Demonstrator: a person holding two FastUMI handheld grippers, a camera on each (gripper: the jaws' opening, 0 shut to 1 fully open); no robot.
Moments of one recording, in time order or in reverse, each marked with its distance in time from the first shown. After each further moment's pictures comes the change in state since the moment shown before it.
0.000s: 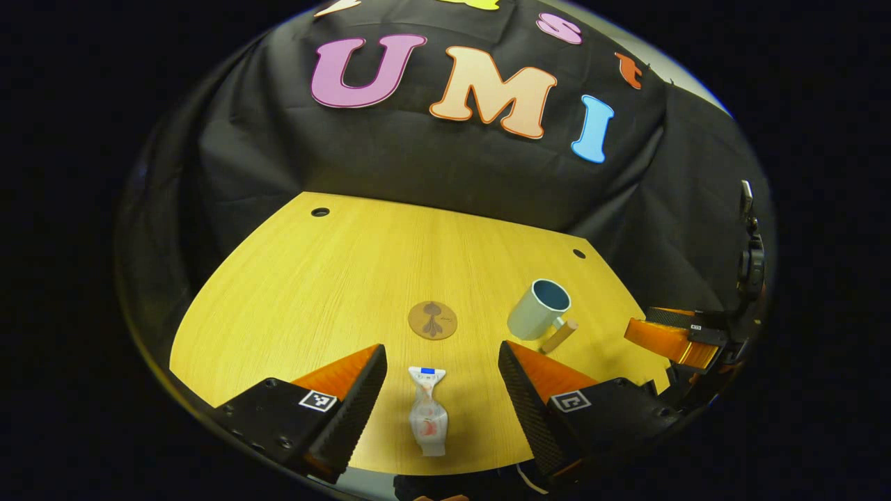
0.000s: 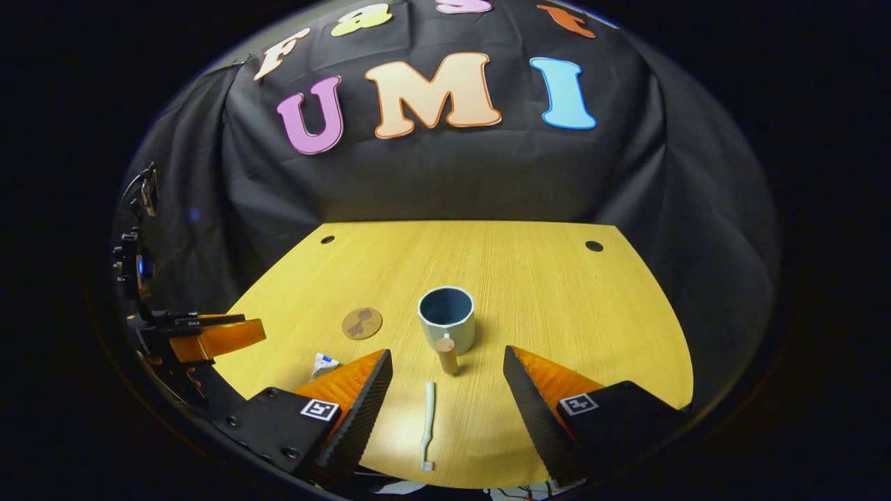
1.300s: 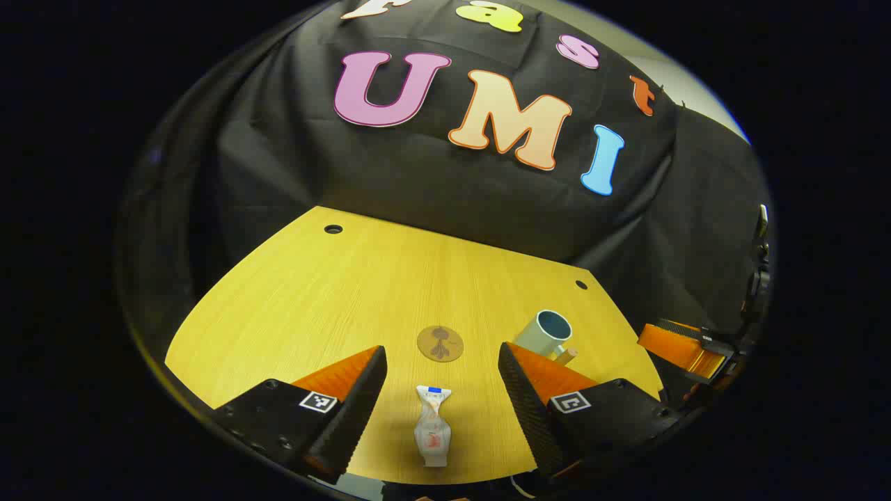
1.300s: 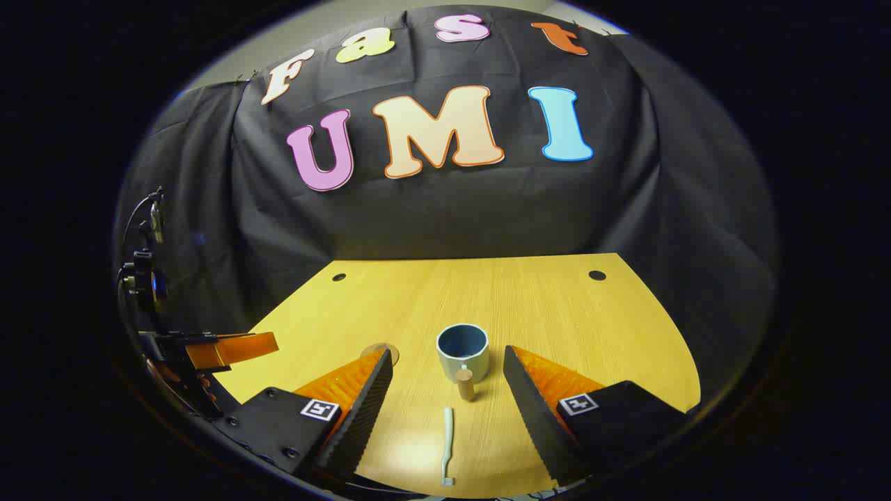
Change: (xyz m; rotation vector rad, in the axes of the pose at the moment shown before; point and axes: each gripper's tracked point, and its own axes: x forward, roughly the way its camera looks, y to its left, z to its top) left arm -0.006 0.012 0.024 -0.056 -0.099 0.003; right arm -0.024 0.015 0.043 0.029 -0.187 0.016
